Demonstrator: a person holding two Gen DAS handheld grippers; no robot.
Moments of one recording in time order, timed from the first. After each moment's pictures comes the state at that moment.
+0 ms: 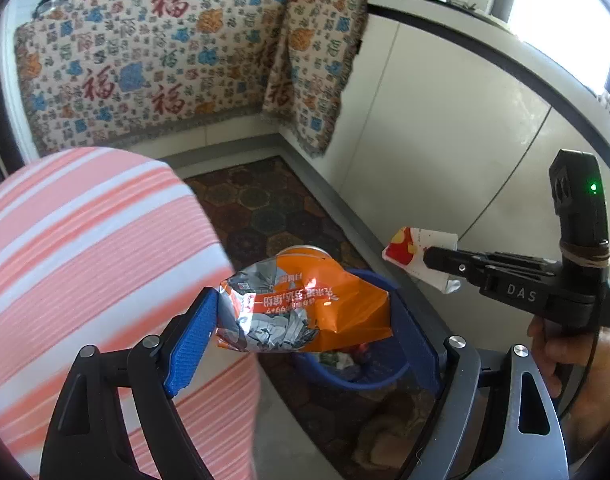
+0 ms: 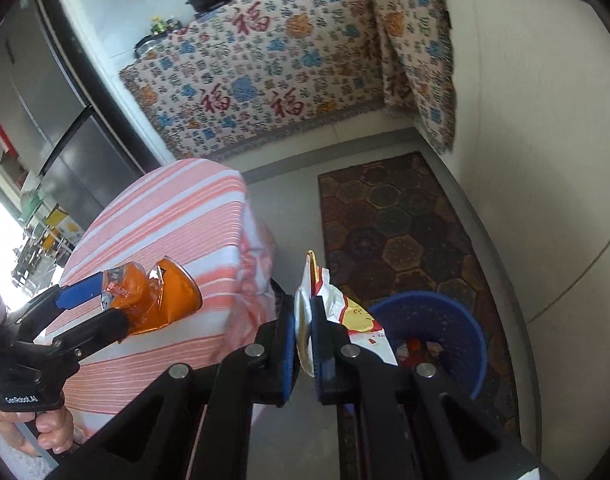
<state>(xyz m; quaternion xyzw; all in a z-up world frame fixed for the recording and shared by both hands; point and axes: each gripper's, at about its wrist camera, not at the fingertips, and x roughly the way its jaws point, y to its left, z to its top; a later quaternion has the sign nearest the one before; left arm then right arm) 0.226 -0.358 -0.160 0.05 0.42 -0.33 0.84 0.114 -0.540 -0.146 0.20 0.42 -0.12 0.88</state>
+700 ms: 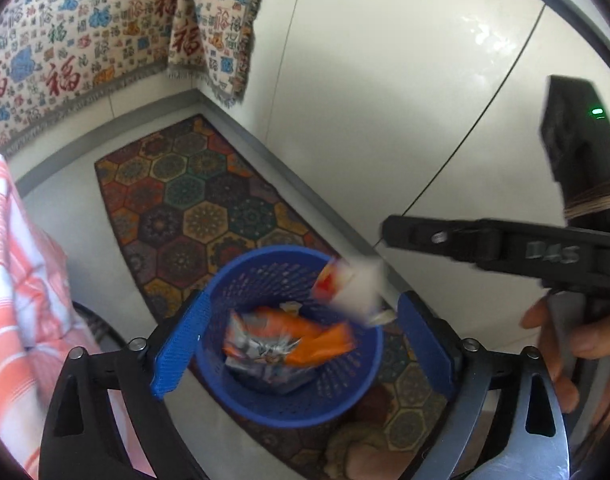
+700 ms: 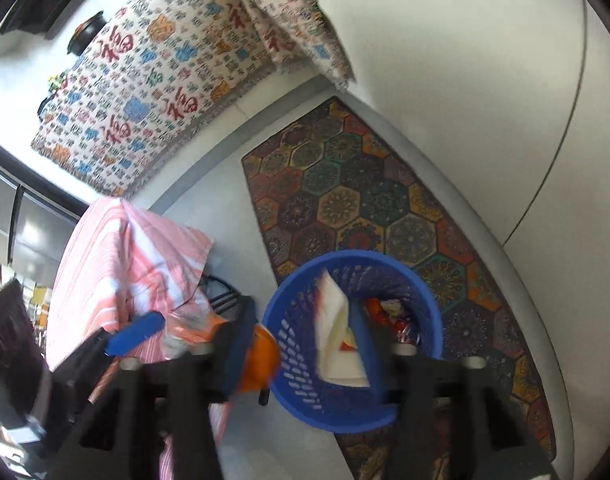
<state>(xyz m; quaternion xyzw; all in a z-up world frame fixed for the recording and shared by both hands) 0.229 -0.496 -0.262 0.10 0.46 -0.43 0.77 0.072 -0.677 -0.237 0.34 0.43 -0.20 0.81</state>
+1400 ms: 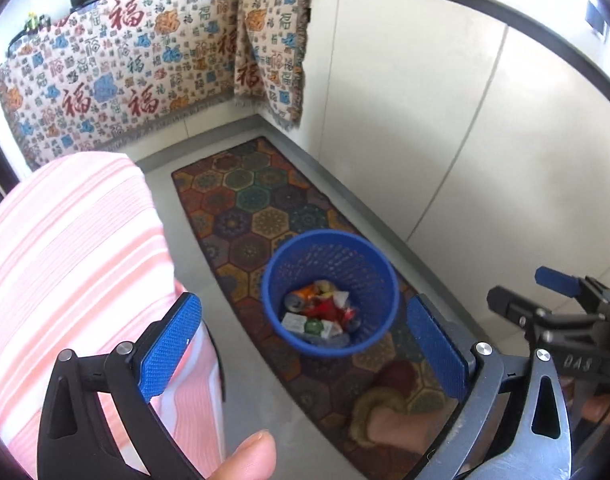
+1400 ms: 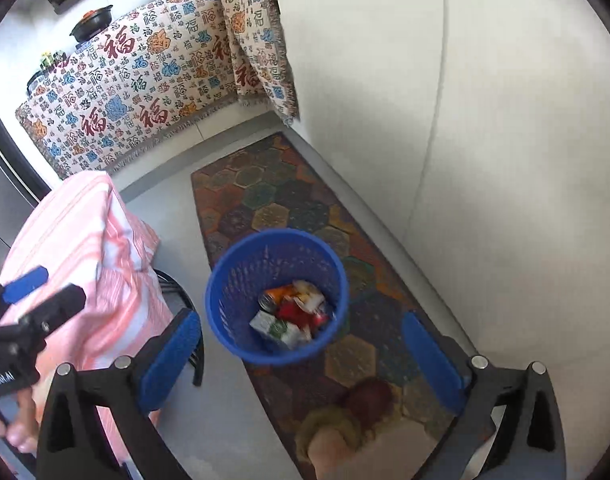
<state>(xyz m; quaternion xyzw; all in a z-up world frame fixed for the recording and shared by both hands) 0.138 -0.390 -0.170 0.13 0.42 -0.34 0.83 -0.047 -0.558 -0.159 0.21 0.42 -0.32 0.82</state>
